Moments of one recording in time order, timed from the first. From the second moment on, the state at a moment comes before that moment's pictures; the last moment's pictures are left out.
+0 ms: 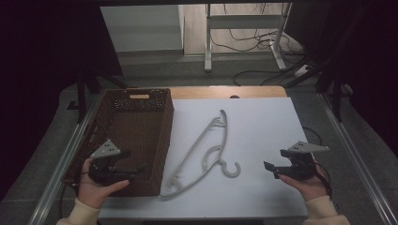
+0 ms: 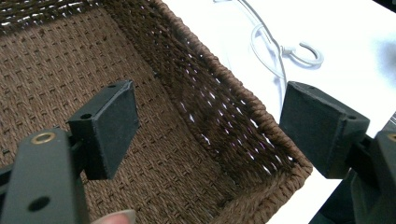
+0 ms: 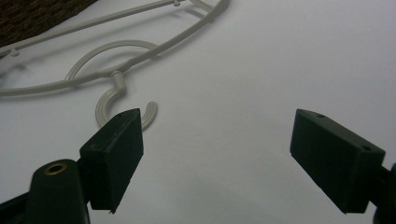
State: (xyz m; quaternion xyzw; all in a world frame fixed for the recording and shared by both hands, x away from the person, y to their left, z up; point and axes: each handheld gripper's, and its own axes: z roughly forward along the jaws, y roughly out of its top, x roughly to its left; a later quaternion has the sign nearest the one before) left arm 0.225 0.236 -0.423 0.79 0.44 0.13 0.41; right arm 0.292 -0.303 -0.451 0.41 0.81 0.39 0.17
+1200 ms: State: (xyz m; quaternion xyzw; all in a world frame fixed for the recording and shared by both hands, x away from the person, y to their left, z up) left arm 0.222 0.190 -0.416 0.80 0.40 0.08 0.43; right arm 0.291 -0.301 -0.448 0.41 0.81 0.39 0.17
